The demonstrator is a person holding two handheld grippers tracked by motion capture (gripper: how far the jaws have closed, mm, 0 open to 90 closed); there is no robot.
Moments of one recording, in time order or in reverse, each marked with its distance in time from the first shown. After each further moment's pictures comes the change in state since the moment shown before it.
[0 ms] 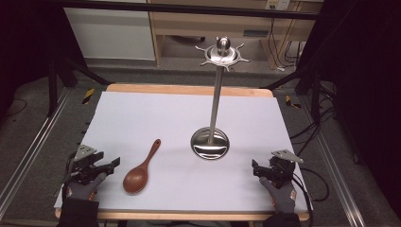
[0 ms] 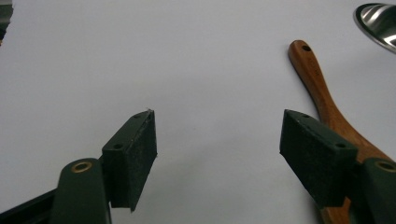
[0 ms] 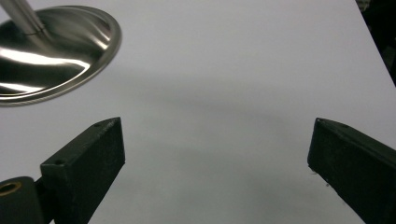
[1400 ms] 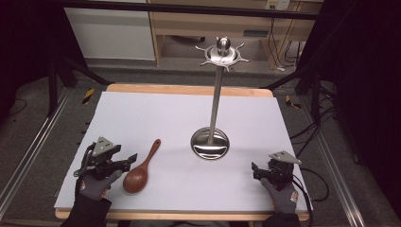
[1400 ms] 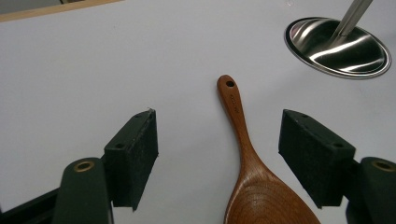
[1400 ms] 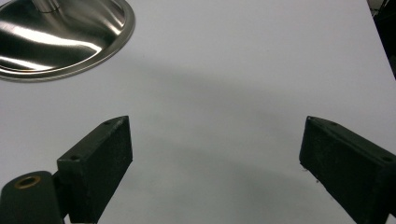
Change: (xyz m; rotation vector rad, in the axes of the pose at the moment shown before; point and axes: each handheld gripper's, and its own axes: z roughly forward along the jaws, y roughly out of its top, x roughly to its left) left arm -0.056 0.040 -0.003 -0.011 -0.071 0.140; right arm 0.004 -0.001 -0.006 0.023 0.019 -0.079
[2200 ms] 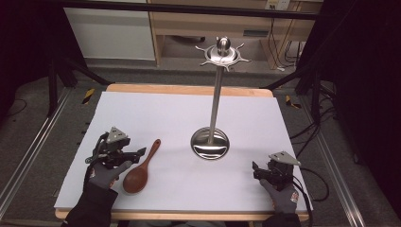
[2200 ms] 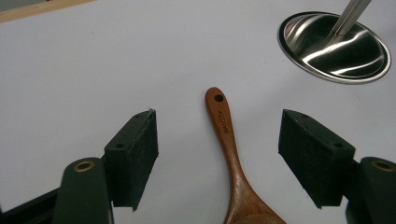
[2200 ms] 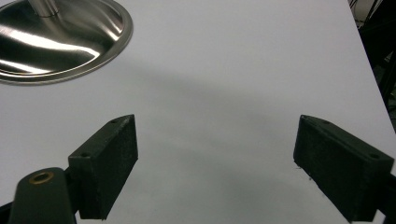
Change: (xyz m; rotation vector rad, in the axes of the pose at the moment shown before) left arm -0.007 0.029 0.025 0.076 -0.027 0.033; right arm 0.004 0.001 -0.004 -0.025 -0.030 -0.020
